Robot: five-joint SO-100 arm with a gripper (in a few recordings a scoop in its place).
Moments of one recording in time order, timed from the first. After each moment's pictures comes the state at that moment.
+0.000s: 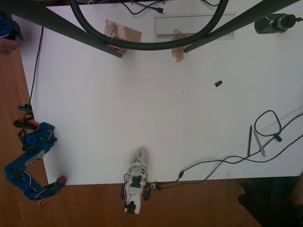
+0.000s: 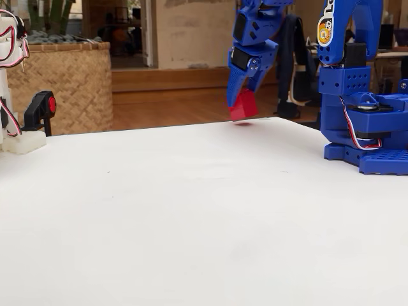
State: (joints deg) arm 84.6 95.5 118.2 37.1 -99.8
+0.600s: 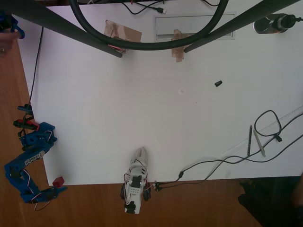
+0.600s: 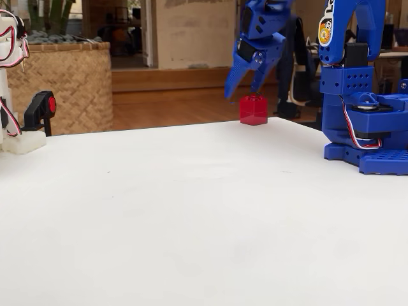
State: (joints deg) arm 82.3 99.5 111.2 40.7 -94.7
